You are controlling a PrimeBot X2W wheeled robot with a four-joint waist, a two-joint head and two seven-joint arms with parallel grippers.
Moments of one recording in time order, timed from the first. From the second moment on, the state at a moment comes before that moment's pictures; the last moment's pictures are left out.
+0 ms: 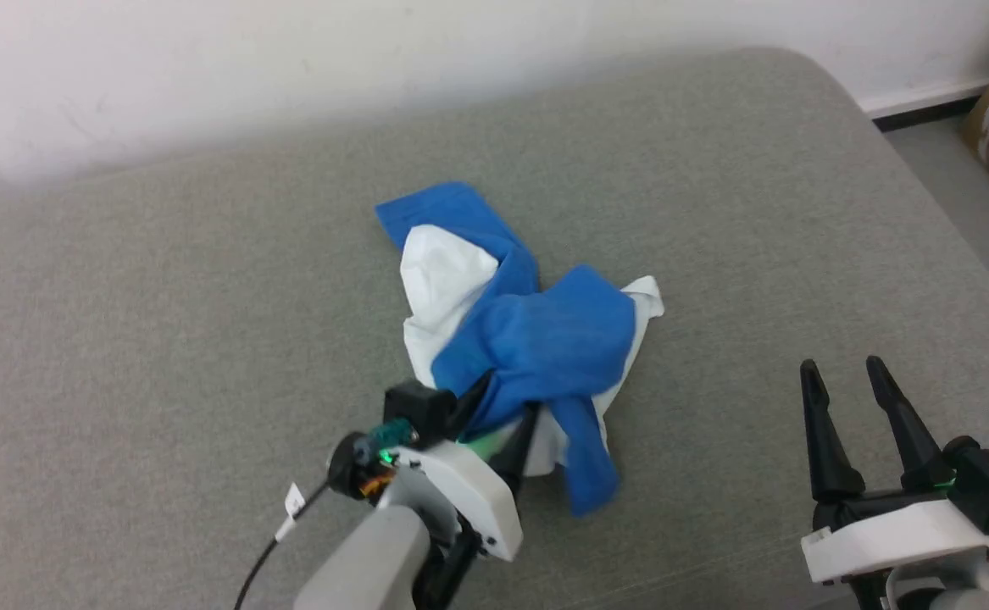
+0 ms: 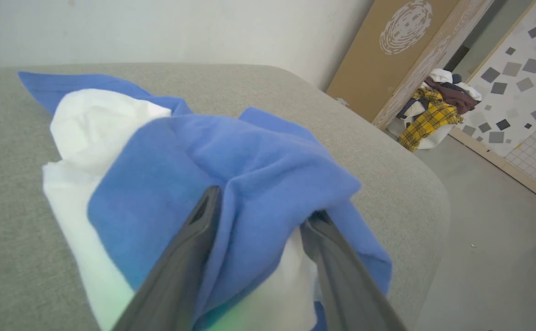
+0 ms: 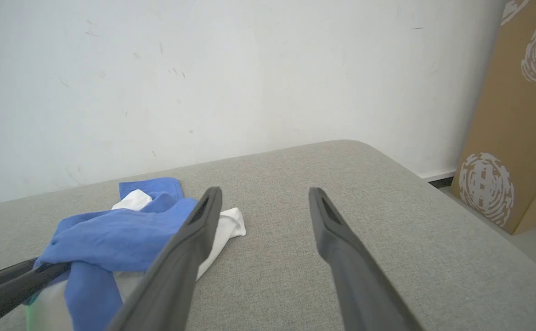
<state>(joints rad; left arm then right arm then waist) -0.43 0.05 -0.57 0.64 -0.51 -0.08 -0.23 0.06 -0.05 -0.03 -0.04 0.22 0.13 -0.16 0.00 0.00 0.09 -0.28</state>
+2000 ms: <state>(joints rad) -0.03 0.09 -0.08 0.13 -0.30 0.00 -0.26 -0.13 -0.05 0.16 0.19 0.09 0.13 0.32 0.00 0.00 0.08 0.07</state>
